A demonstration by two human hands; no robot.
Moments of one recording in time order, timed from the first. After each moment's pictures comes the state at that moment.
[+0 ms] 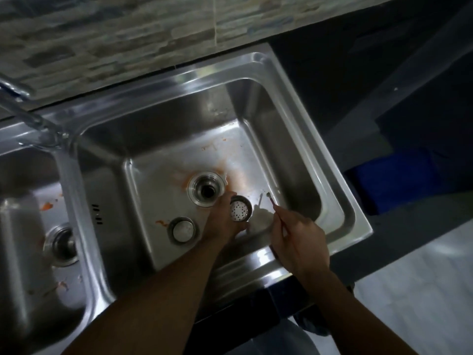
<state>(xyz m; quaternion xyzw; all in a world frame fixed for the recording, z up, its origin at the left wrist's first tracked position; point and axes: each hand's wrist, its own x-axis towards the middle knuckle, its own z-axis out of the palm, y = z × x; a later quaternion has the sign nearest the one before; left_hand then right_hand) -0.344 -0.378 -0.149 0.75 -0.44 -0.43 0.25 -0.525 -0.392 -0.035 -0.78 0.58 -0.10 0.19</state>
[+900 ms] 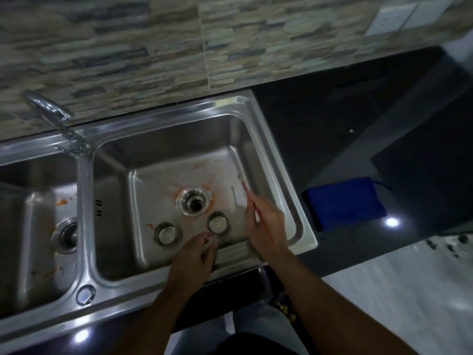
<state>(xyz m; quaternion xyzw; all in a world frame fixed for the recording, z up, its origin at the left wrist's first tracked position) -0.399 -0.295 -0.043 0.82 -0.44 -0.30 0.21 -0.544 -0.434 -0.011 -0.75 0.48 -0.33 0.32</state>
